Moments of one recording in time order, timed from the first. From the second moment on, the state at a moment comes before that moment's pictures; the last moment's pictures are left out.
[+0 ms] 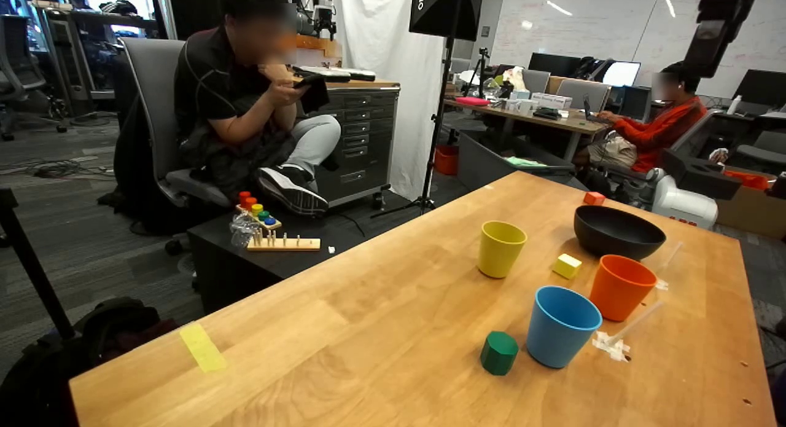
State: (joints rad) arm -0.05 -0.18 -0.15 -2.03 0.03 1.79 -0.22
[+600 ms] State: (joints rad) arm -0.06 -0.06 -0.15 -2.05 0.04 1.86 -0.19
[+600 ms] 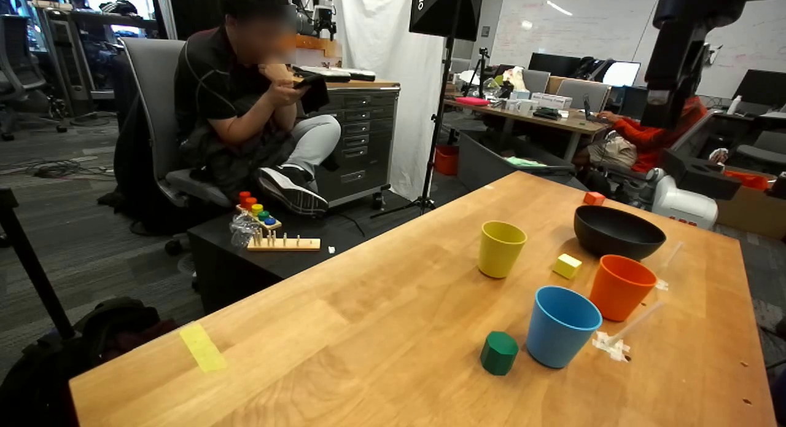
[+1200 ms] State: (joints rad) arm -0.09 0.00 -0.15 -2.13 0.06 1.96 -0.12
